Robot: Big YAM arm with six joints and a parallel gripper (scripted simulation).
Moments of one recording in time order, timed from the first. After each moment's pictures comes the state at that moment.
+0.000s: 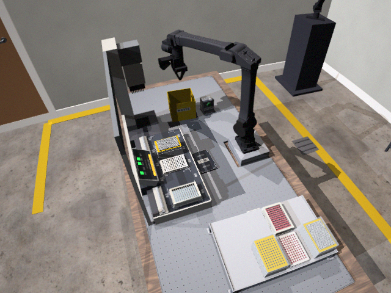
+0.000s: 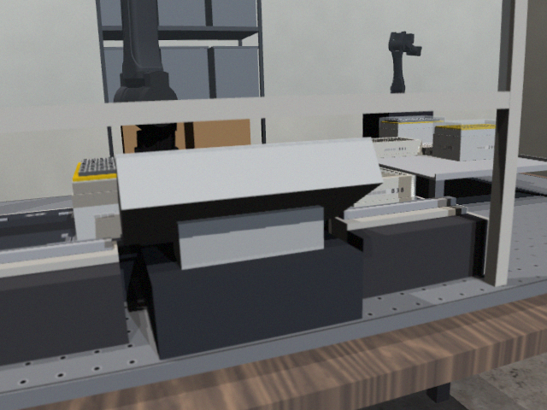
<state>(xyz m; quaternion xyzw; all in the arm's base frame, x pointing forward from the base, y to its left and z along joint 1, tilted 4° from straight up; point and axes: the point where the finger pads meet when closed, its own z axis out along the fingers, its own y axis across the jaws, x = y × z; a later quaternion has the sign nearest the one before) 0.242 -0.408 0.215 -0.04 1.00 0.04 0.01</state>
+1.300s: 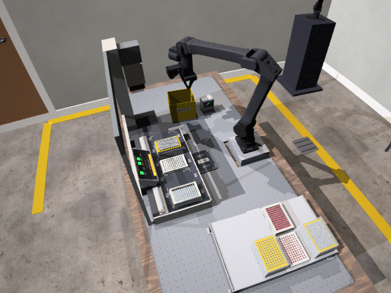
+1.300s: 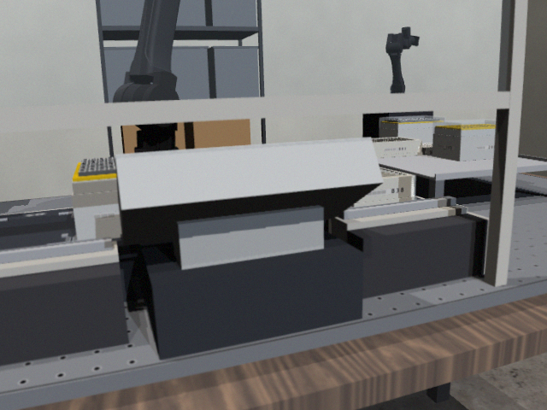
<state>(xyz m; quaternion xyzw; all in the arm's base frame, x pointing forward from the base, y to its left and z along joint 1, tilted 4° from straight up) 0.222 -0.298 0.224 -0.04 1.00 0.03 0.01</state>
